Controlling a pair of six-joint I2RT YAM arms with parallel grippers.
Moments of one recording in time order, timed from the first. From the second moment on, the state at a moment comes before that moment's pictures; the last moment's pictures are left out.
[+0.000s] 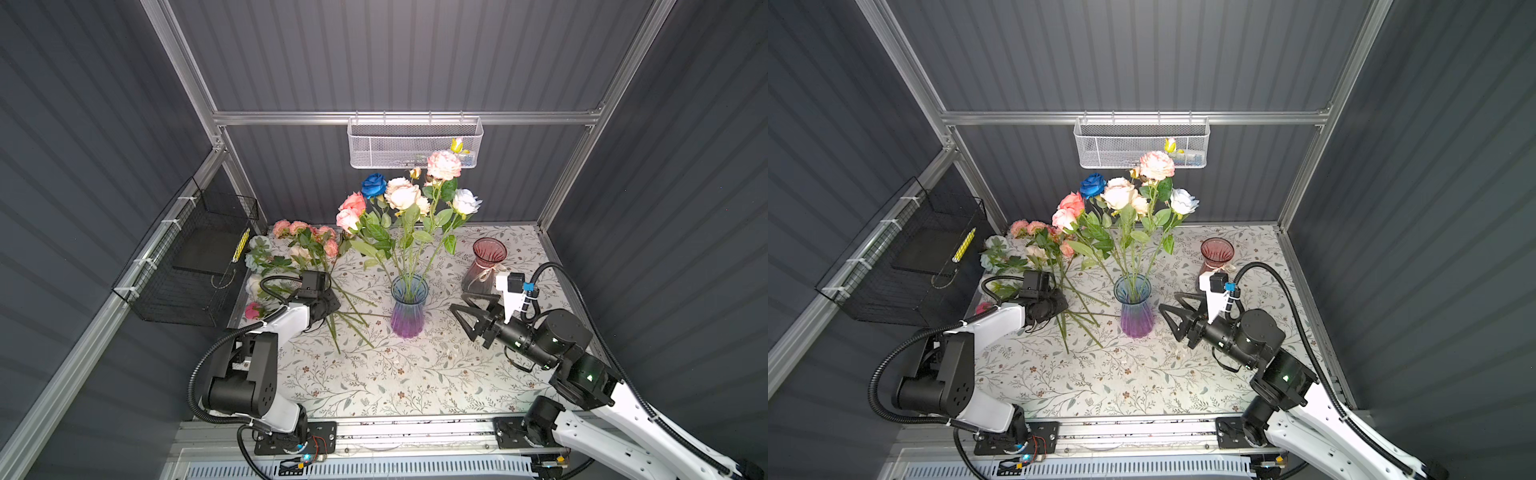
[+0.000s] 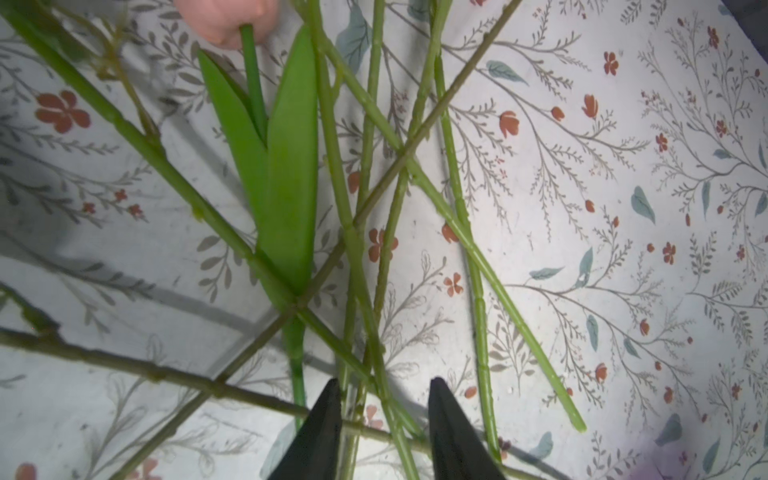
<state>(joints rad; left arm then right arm) -0.16 1.55 0.80 -0.20 -0.01 -0.63 0.79 0.61 0.70 -0.08 -0.12 0.44</state>
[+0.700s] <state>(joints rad) -0.15 1.58 0.85 -0.14 -0.03 -0.64 0.79 0.60 0.70 -0.11 -0.10 0.42</state>
